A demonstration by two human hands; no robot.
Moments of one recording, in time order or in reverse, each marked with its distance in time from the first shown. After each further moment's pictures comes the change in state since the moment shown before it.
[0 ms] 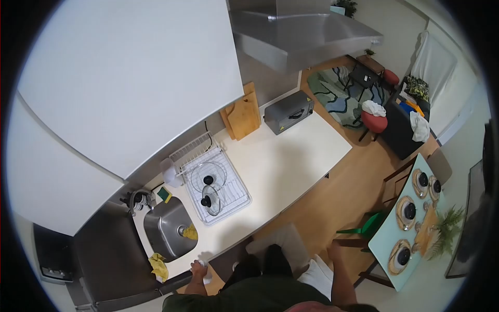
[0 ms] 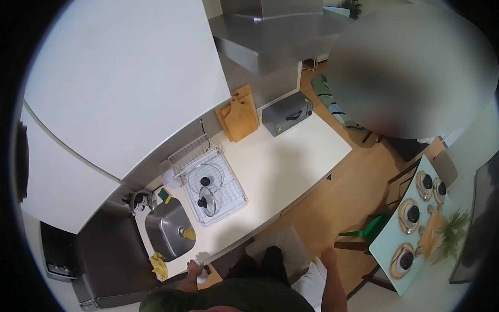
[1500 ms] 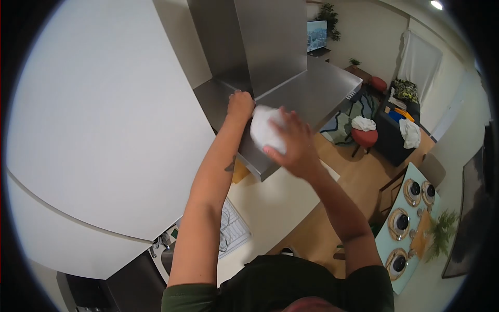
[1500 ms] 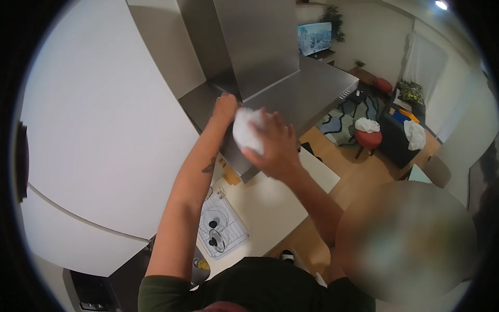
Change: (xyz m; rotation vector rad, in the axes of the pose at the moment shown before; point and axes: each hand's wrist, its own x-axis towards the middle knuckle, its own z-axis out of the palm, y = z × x) left_hand -0.104 0.670 -0.591 -0.037 0.809 1.176; right_hand 0.177 -0.402 -0.521 0.005 0.908 -0.751
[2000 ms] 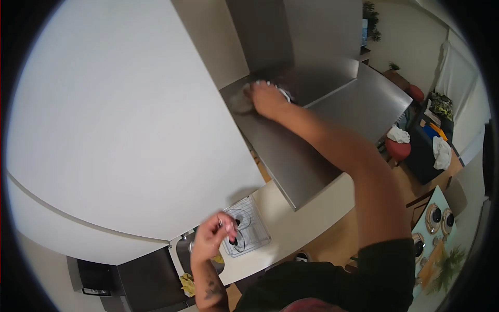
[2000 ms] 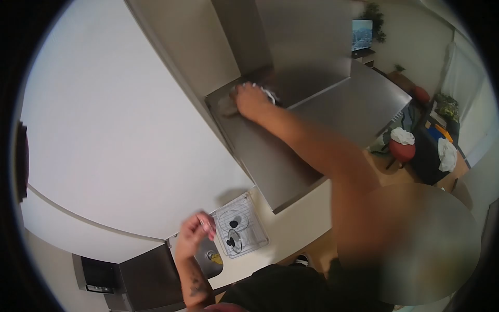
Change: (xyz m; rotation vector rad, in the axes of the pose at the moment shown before) left_hand -0.284 -0.038 -0.114 -1.317 -0.145 -0.537; right_hand 0.197 0.000 0.195 -0.090 -0.363 -0.337
